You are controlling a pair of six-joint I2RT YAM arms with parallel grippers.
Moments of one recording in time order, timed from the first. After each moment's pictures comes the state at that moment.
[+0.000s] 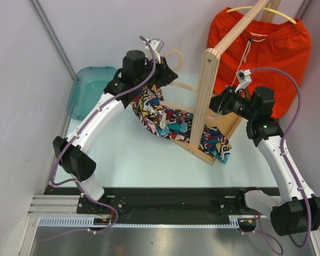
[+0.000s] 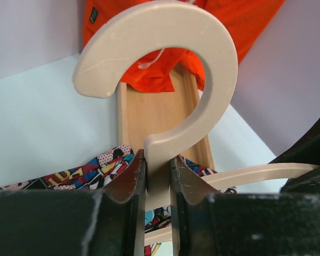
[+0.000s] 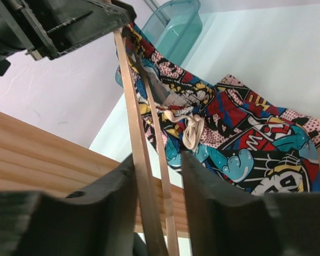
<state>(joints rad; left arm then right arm) -0.56 1.70 1.81 -0.33 0.28 -0.32 0.15 1.09 1.06 -0.09 -0.67 0.54</state>
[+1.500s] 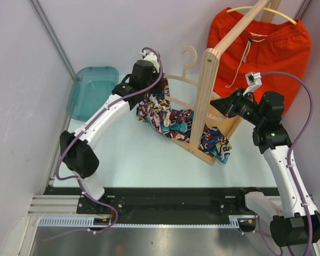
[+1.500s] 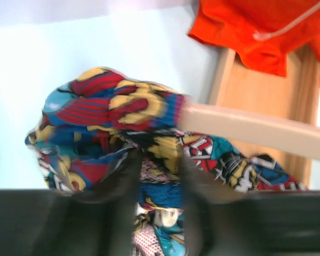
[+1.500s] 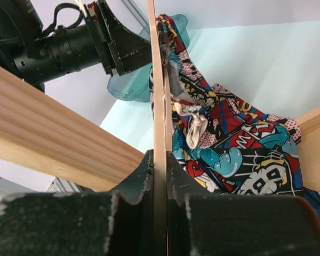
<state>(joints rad) -0.57 1.74 1.72 -0.44 -0.11 -0.31 0.11 0.98 1.06 -0.17 -0.64 0.52</state>
